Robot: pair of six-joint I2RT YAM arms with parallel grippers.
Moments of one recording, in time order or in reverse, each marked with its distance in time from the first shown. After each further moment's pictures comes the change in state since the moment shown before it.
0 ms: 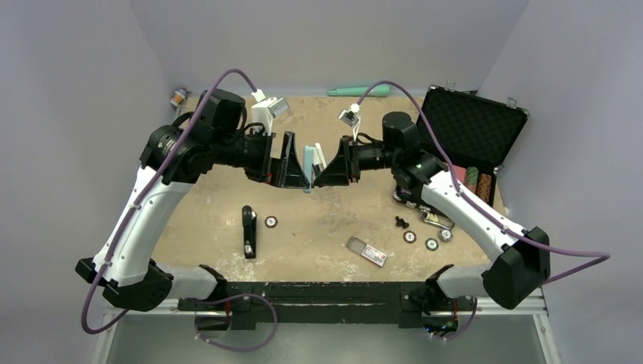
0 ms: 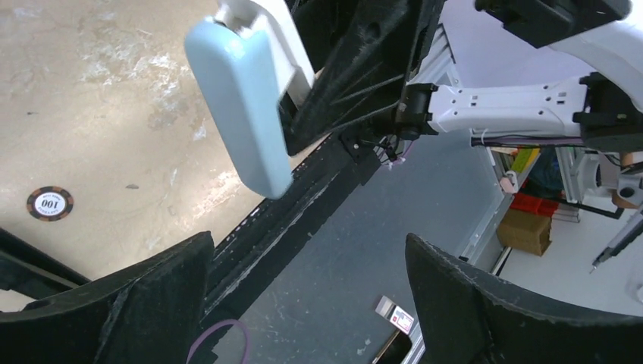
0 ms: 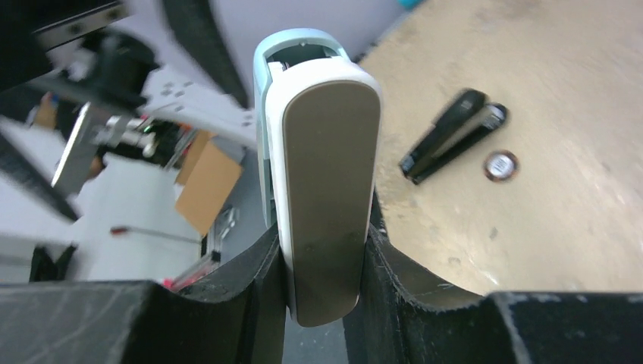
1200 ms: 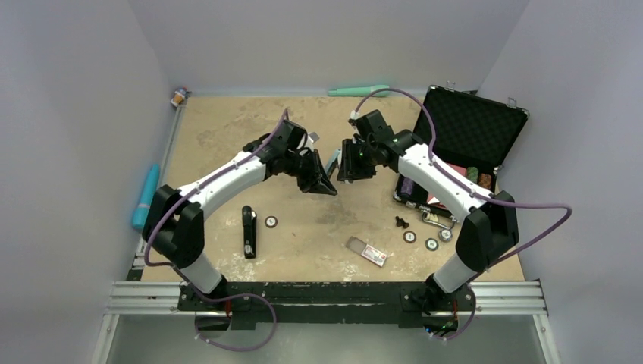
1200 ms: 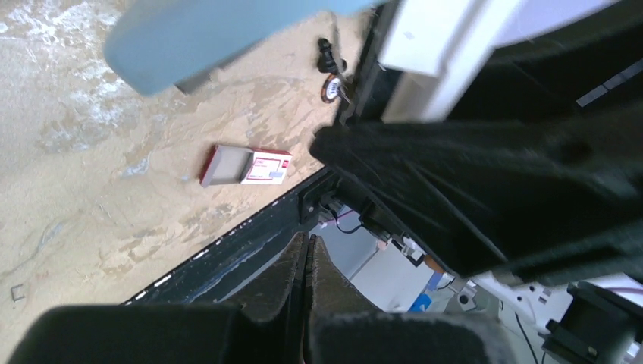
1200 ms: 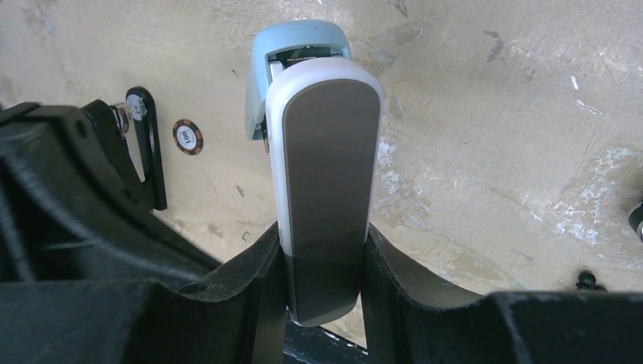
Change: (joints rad) left arm -0.006 0.292 -0.602 0.738 0.085 -0.585; right arm 0.000 0.271 0.249 -0.734 0.849 -0.097
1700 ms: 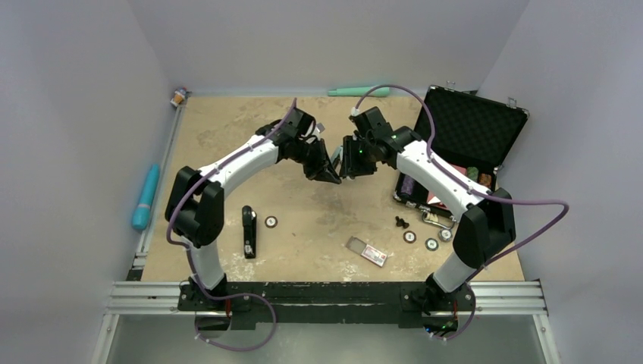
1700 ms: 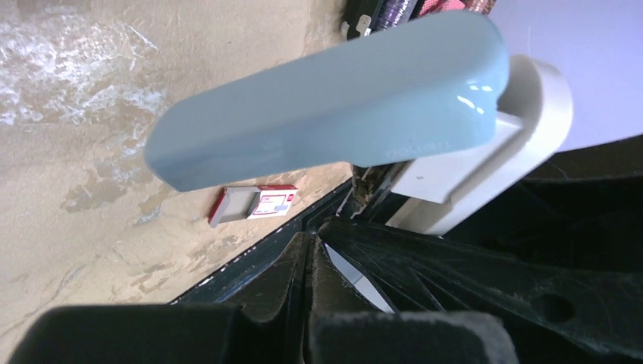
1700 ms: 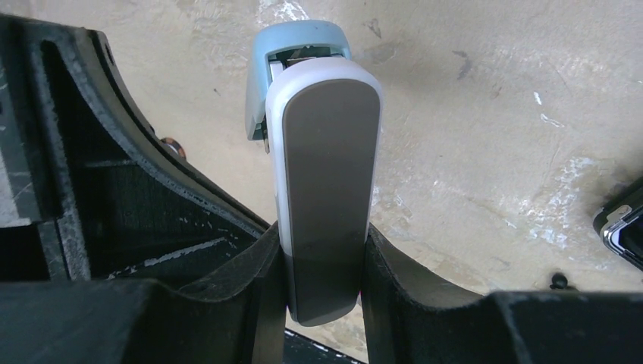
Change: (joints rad) left arm 0.028 0.208 0.199 -0.065 0.006 0.043; right arm 0.000 0.032 0.042 -0.020 0.053 -0.017
